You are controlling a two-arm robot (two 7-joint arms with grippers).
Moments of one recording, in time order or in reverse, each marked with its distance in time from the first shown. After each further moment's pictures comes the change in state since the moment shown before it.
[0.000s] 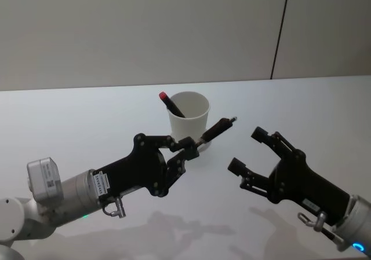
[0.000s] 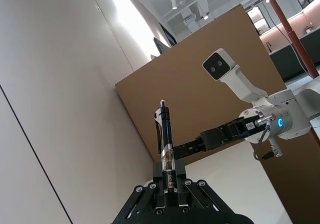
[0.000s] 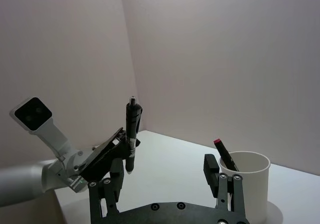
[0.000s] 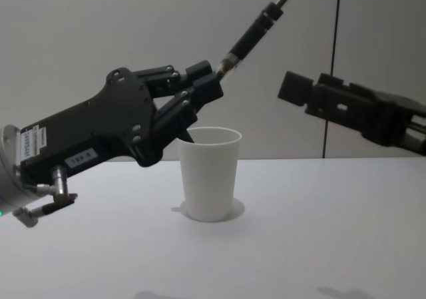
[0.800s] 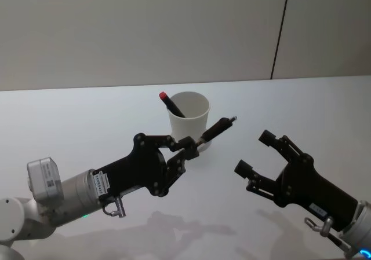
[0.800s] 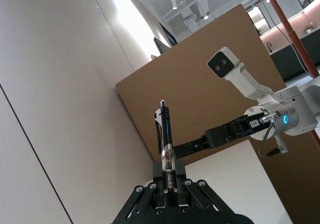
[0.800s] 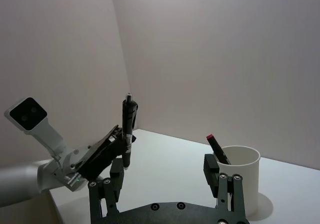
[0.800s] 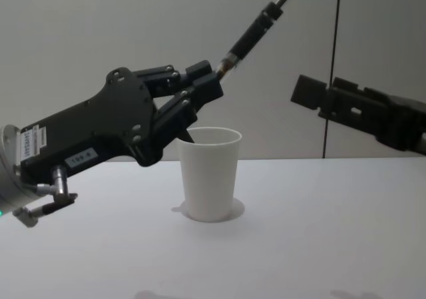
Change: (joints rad) left arm 0.000 0.000 0.000 0.000 0.000 0.000 0.001; right arm -0.044 0.021 0.012 -0.039 0.007 0.001 -0.042
